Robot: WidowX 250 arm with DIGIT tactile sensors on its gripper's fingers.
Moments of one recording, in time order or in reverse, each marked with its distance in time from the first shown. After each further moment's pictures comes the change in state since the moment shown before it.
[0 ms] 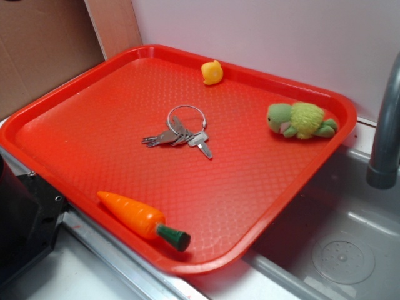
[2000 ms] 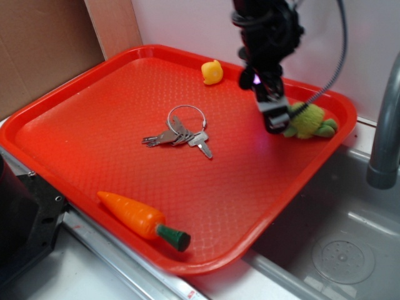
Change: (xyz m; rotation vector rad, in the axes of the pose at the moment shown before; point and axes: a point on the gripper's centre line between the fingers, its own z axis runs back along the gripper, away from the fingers) arm 0.182 -0.099 -0.217 0.002 -0.050 -0.668
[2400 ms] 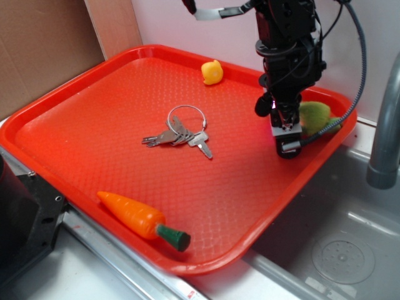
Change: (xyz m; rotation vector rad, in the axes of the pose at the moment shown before) arm 0.005 -0.010 -0.019 -0.028 0.010 -0.070
